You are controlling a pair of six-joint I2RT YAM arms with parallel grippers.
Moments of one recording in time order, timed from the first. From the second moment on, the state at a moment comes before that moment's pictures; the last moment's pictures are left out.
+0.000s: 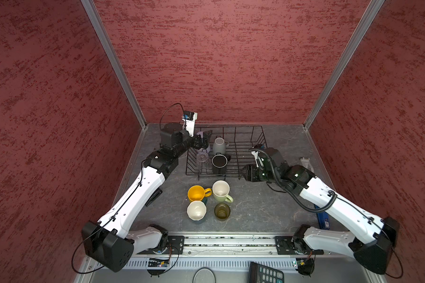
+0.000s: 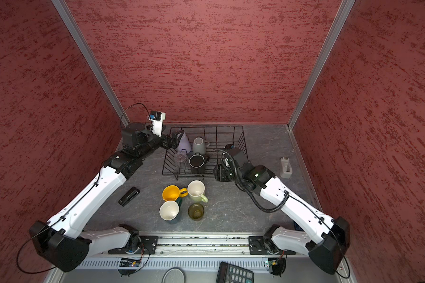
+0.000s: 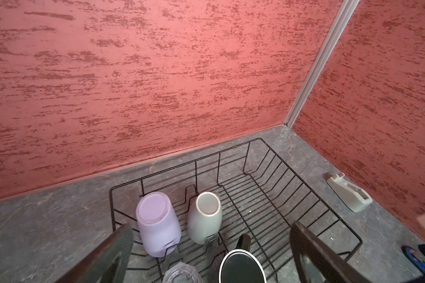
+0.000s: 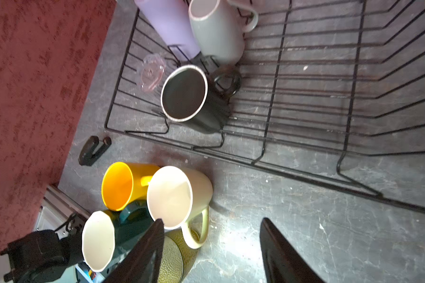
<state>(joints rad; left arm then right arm) -0.39 1.22 1.21 -0.23 0.09 -0.11 0.75 1.19 1.10 -0.71 -0.02 0.63</state>
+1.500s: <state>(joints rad) -0.30 1.16 1.16 -0.27 0.07 -0.23 0.98 1.63 1.09 -0.53 0.10 0.79</state>
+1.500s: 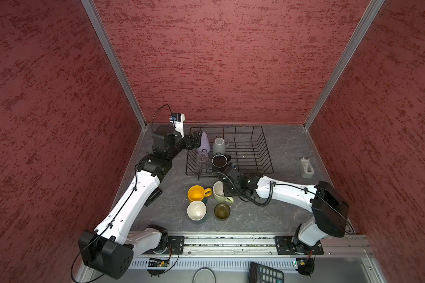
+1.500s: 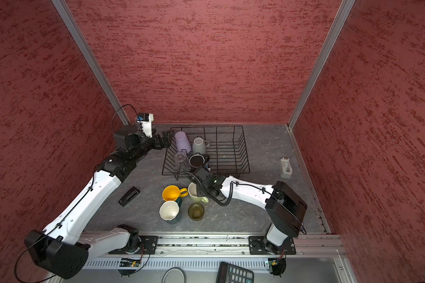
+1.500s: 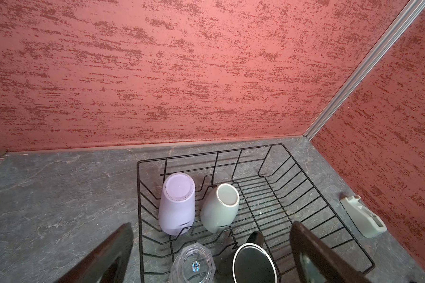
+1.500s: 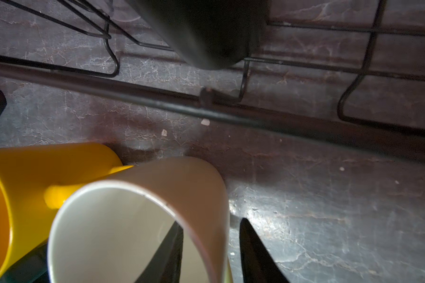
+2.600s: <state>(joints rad) -0.28 1.16 1.12 -0.21 0.09 -0.29 0.99 1.43 1.07 -0.74 0.26 0.61</state>
